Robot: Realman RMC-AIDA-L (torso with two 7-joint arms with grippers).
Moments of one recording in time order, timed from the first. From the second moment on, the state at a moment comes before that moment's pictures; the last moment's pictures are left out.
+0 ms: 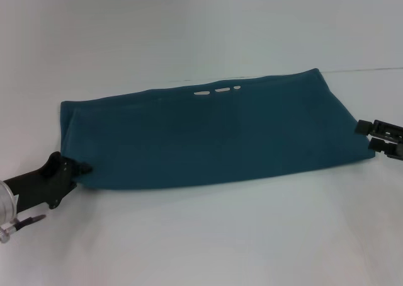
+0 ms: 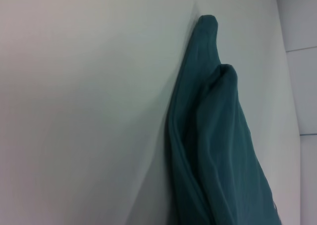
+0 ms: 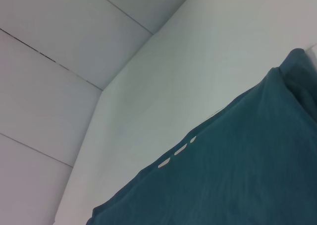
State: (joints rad) left arm -0.55 -2.11 0.53 0.50 2.06 1.03 -2.62; right arm 0.40 1.93 -0.58 -0.57 -1.87 -1.35 2.16
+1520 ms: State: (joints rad) left arm -0.46 -2.07 0.41 0.75 2.08 1.26 -2.43; right arm 0.39 1.93 -0.58 -0.53 -1.87 -1.32 2.16
